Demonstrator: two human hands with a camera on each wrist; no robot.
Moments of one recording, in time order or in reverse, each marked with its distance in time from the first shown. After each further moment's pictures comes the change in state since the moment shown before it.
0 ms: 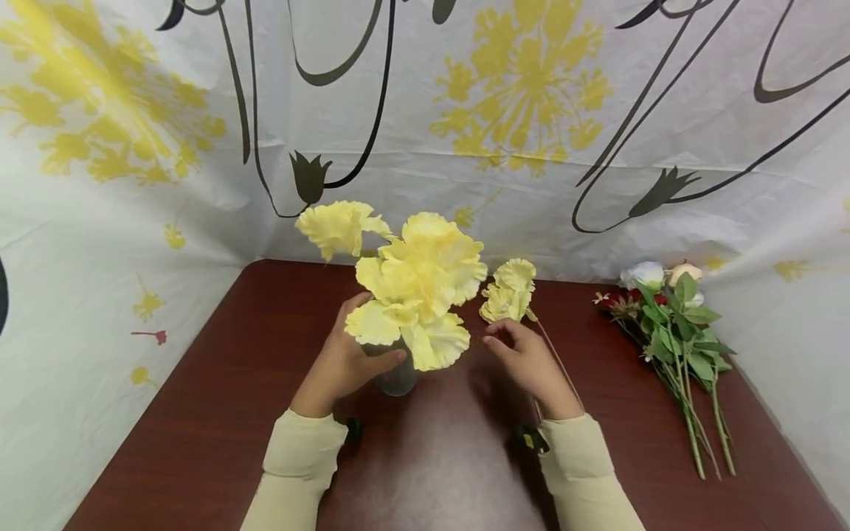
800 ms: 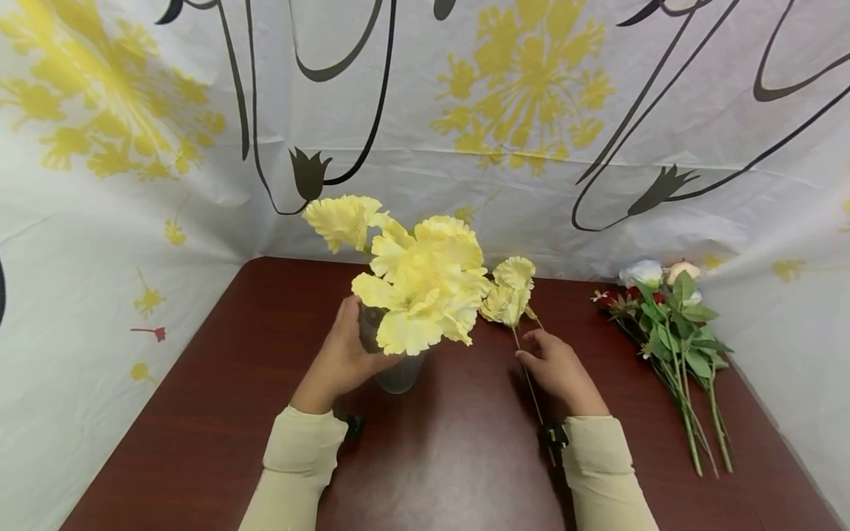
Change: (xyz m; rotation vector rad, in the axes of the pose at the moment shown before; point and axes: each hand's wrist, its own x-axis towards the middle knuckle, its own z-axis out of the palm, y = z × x) left_hand 0.002 0.002 0.001 0.039 0.026 0.013; right_hand -0.008 0.050 -0.029 -0.261 -0.114 0.097
